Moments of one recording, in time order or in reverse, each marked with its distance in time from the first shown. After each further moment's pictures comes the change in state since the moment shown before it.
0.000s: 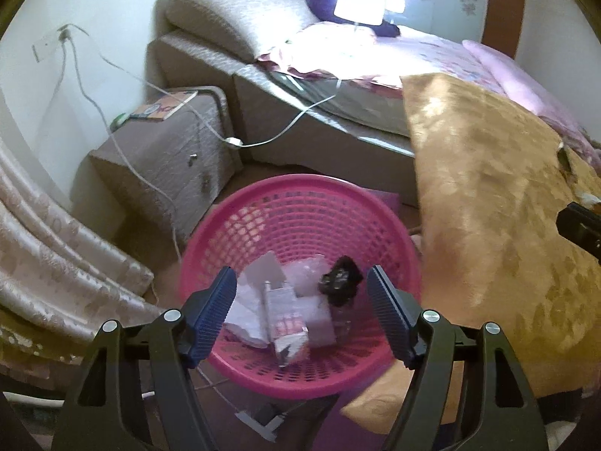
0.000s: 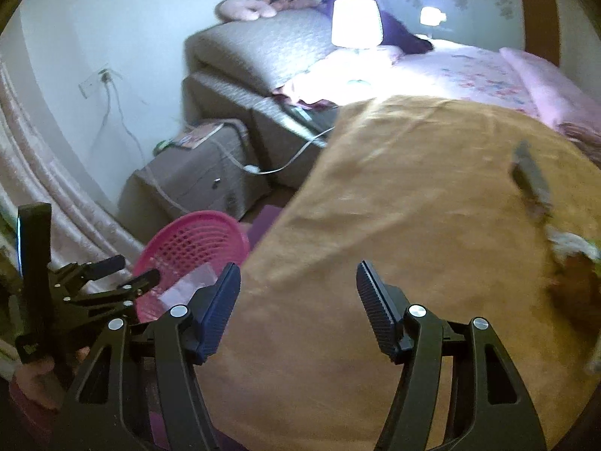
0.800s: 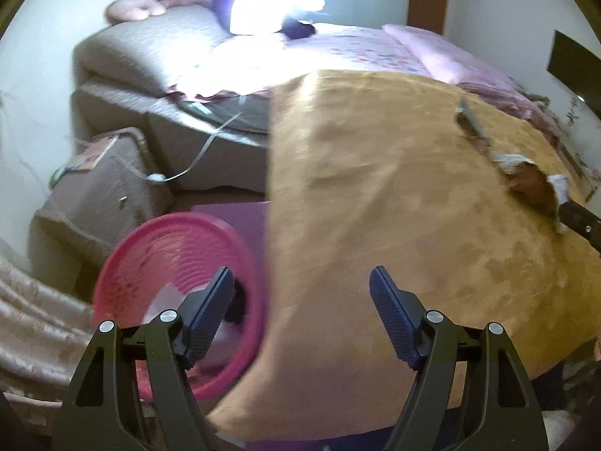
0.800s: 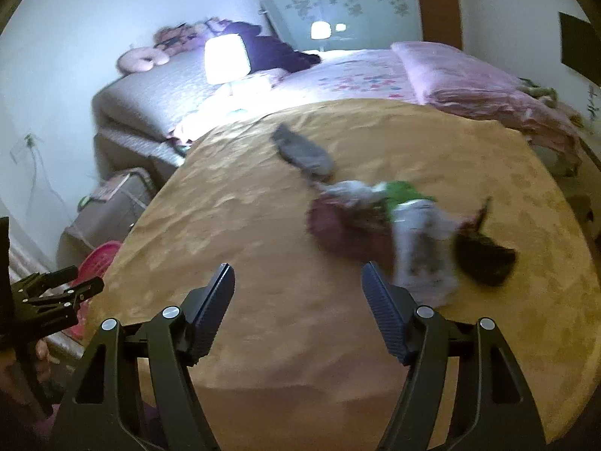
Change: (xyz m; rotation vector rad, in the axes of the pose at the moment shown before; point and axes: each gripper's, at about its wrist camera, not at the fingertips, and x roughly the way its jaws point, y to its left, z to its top) left arm -0.022 -0.119 0.006 0.216 -0.035 -0.186; right arm -0.090 -0.131 -0.051 0.221 -0.120 -0.281
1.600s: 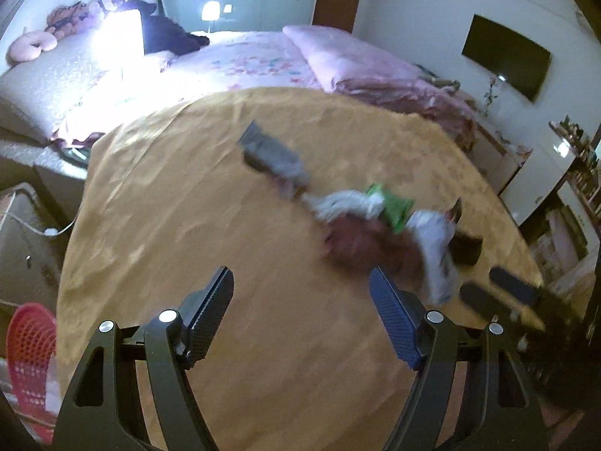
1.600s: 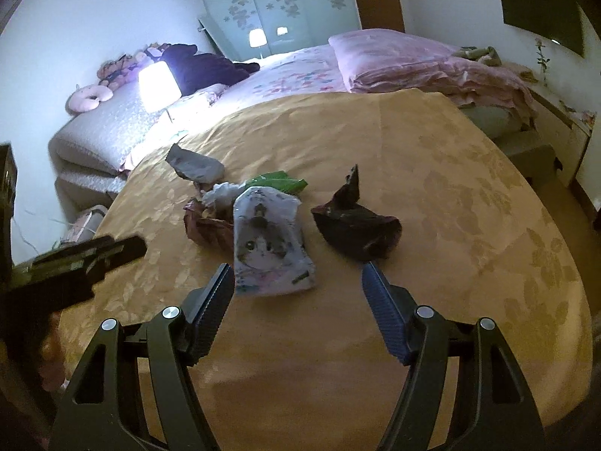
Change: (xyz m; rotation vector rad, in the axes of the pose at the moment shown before) left arm 0.027 -0.171 0.065 0.139 -0.026 -0.310; right arm -0.014 -0.085 -0.017 0.171 -0.016 -0.094
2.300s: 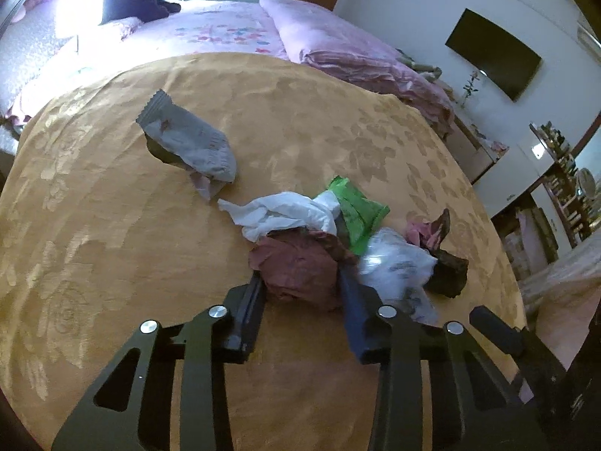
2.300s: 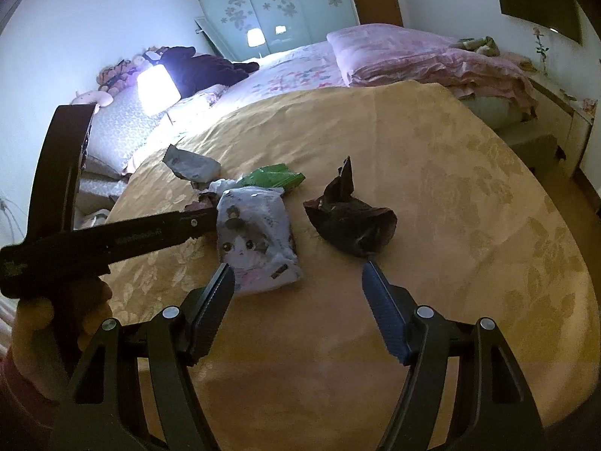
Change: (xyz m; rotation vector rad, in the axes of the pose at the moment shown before) left arm 0.063 -0.024 0.017 -0.036 0.106 -0.156; right arm 0.002 -0.006 -0.001 0.025 0.011 0.027
